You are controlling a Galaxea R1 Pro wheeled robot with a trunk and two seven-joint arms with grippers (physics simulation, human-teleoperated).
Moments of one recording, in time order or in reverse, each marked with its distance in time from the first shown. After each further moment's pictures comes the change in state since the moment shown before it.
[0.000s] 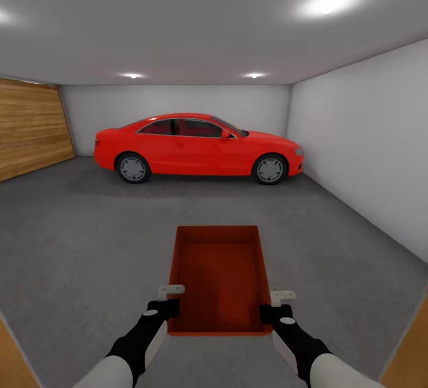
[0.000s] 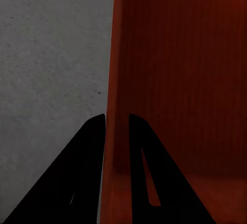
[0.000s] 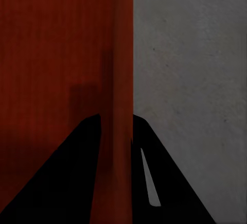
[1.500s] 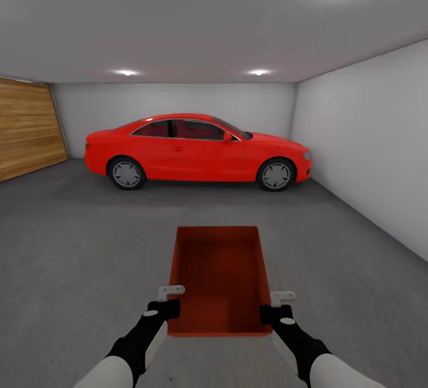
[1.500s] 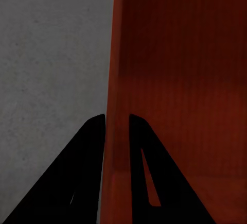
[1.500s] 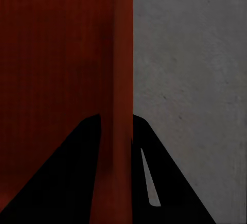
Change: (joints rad) left arm 0.000 -0.002 0.004 0.004 -0.003 0.000 0.000; right arm 0.000 -0.001 0.006 0.002 -0.007 0.000 -0.001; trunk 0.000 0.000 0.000
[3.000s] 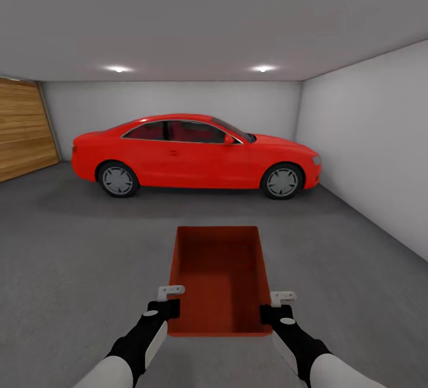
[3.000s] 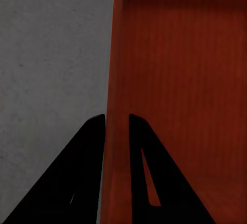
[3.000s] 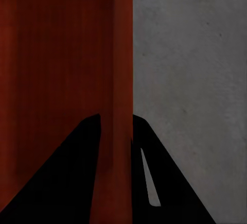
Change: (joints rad) left arm 0.000 0.000 0.001 0.000 -0.001 0.000 0.000; right arm 0.000 0.000 0.001 0.001 -0.001 -0.001 0.000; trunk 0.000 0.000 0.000
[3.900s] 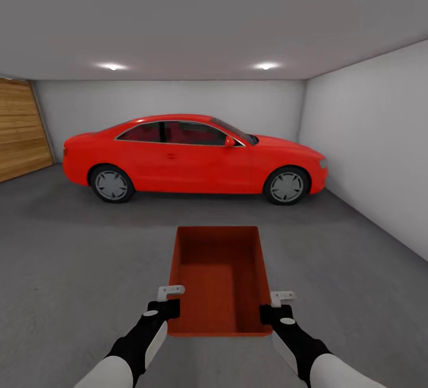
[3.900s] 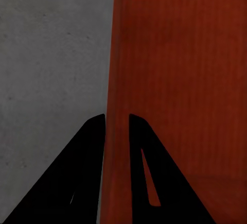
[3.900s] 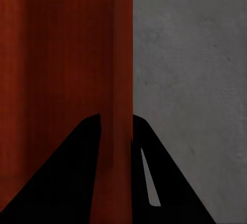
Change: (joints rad) left arm 0.000 0.000 0.000 0.000 0.000 0.000 0.000; right arm 0.000 0.000 0.000 0.000 0.000 0.000 0.000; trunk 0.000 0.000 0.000
